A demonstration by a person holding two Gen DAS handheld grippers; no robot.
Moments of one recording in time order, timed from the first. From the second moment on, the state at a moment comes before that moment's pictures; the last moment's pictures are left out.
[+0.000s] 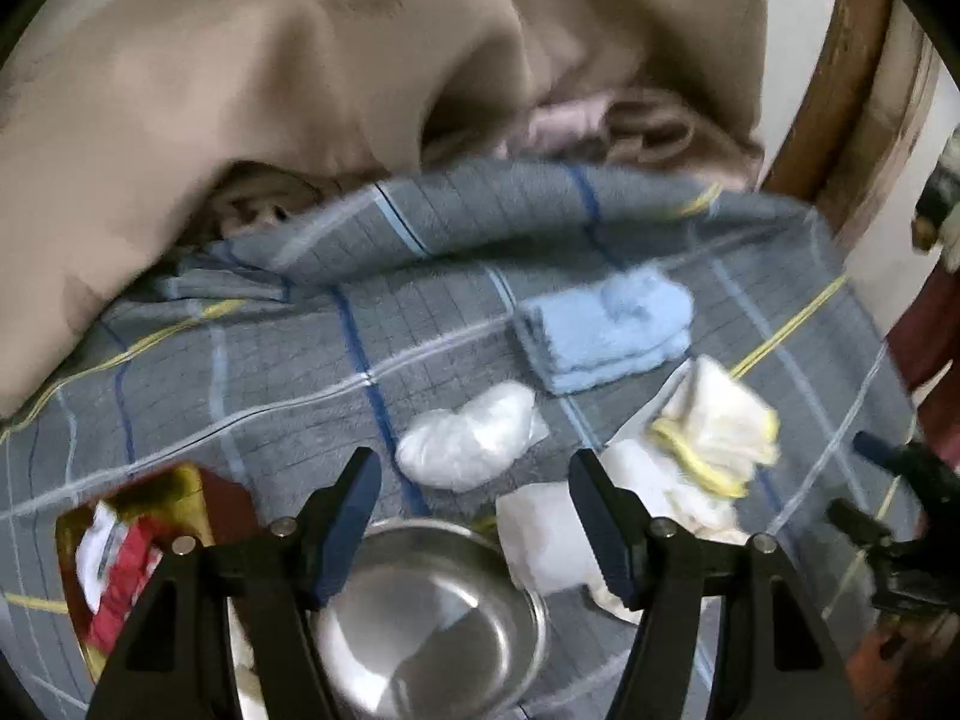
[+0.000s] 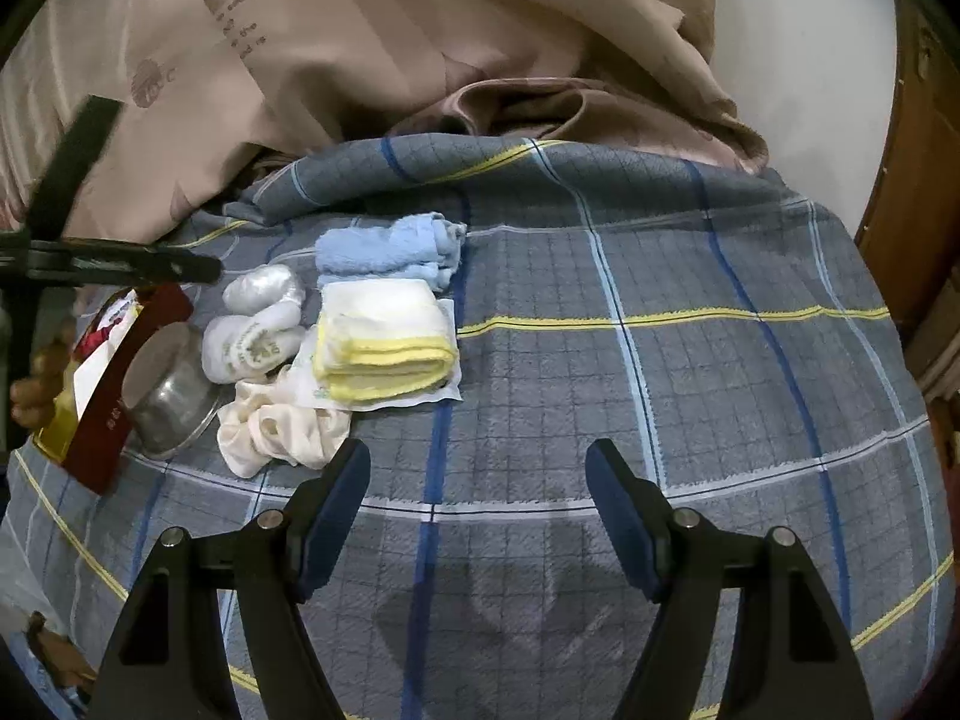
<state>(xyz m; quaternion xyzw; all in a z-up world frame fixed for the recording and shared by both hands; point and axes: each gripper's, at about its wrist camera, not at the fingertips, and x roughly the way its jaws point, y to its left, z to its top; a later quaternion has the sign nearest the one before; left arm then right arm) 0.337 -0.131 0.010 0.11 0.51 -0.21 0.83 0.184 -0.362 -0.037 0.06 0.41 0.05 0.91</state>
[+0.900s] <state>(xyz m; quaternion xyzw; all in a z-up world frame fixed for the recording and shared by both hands) 0.373 -0.105 -0.030 0.09 0.52 -0.20 0.83 0.196 -0.364 -0.066 0.10 0.42 0.07 0.90</state>
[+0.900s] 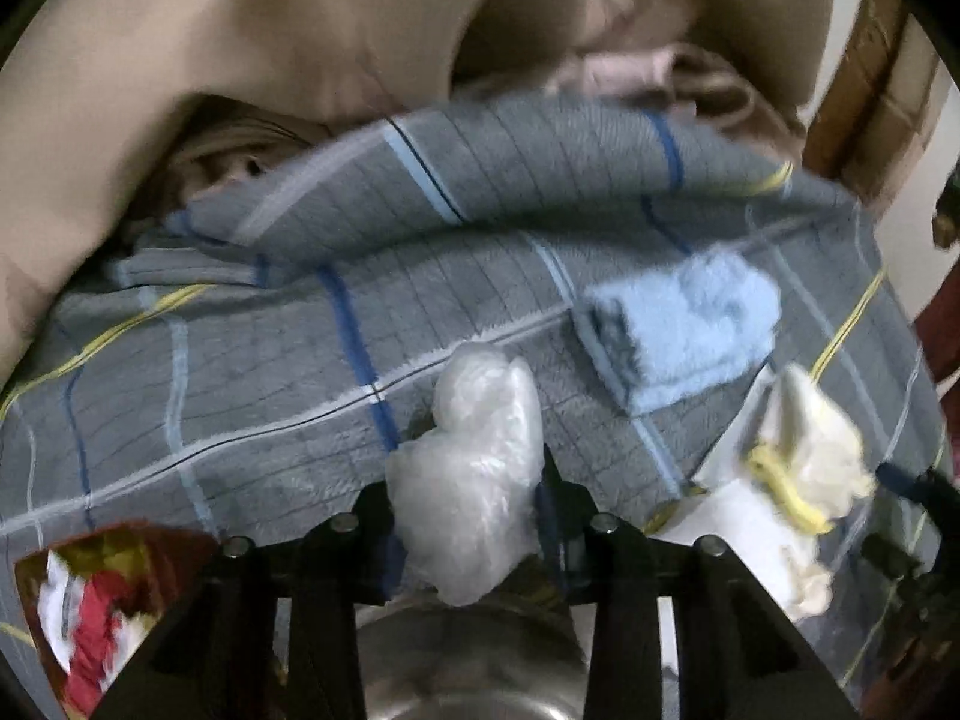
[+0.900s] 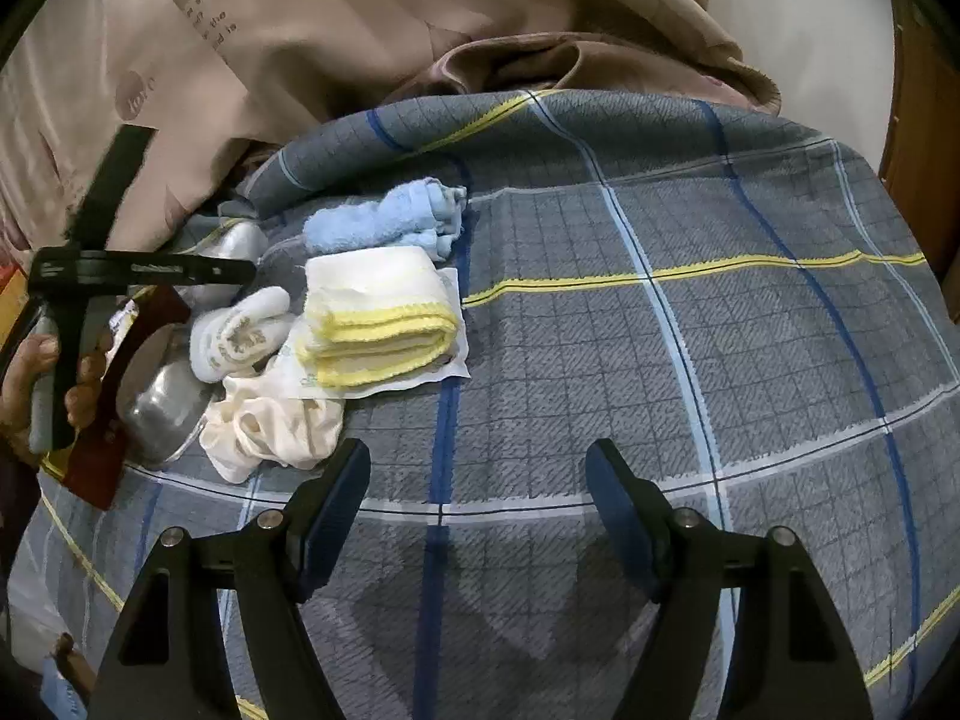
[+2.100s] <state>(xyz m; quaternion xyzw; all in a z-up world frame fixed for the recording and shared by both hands) 0.109 -0.015 0.025 -0.06 0.45 -0.14 0.88 0.256 -0.180 -0.042 -0.32 0.40 0.29 0.80</state>
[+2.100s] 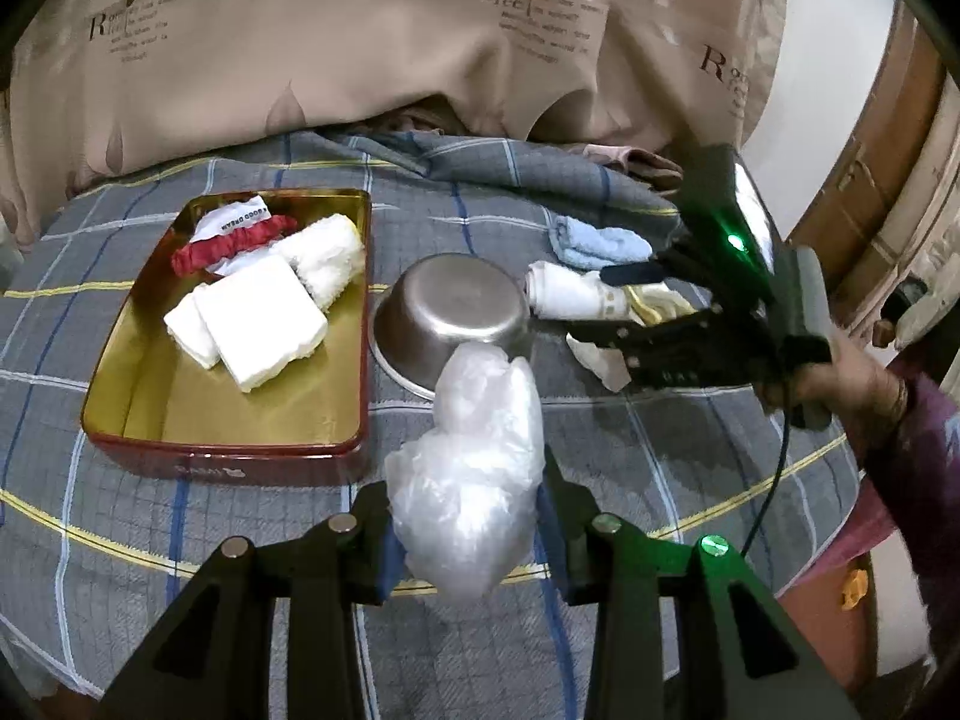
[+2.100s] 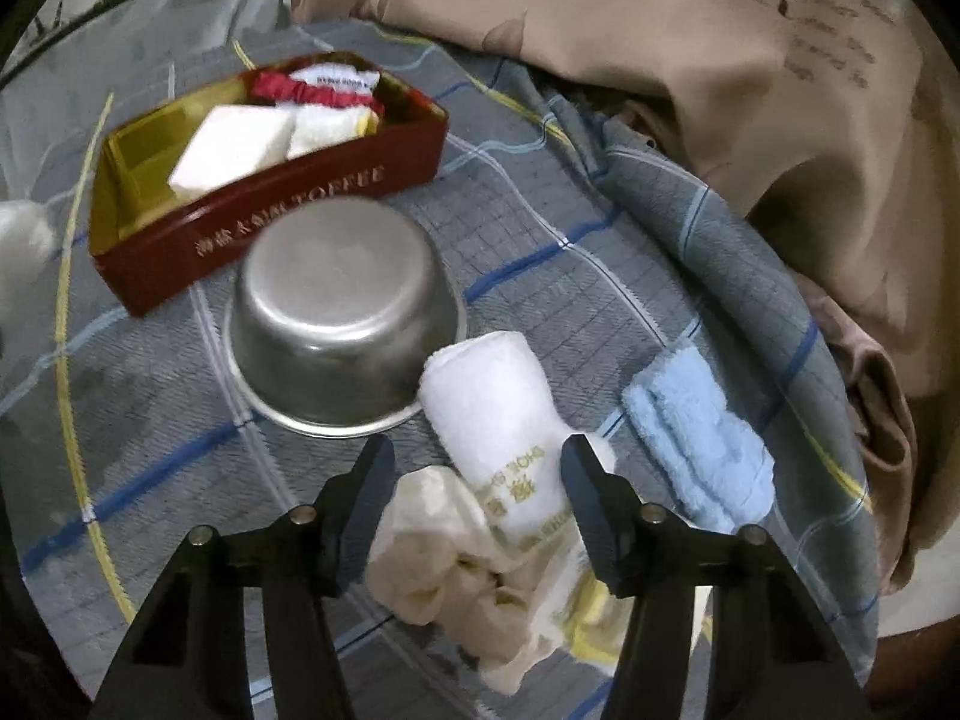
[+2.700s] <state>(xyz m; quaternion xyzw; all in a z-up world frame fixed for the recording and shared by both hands) 0.112 -0.004 0.023 -0.09 0.45 -0.14 0.88 0.279 -0.168 -0.042 -0.31 0.44 0.30 0.79</state>
